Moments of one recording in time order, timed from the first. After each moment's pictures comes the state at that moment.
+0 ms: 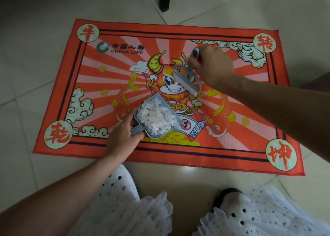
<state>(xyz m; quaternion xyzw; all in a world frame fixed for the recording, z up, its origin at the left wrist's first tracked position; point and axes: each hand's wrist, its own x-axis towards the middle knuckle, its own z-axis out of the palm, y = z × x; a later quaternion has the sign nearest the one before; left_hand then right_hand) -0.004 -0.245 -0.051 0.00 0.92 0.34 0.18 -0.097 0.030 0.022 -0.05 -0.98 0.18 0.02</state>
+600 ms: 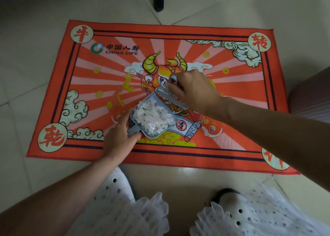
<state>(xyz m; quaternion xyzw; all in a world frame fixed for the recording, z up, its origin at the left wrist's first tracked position) -0.007 -0.241 -0.058 -0.01 0.93 0.32 0.18 -0.057 0.003 0.019 0.11 -0.97 0.21 -0.02</state>
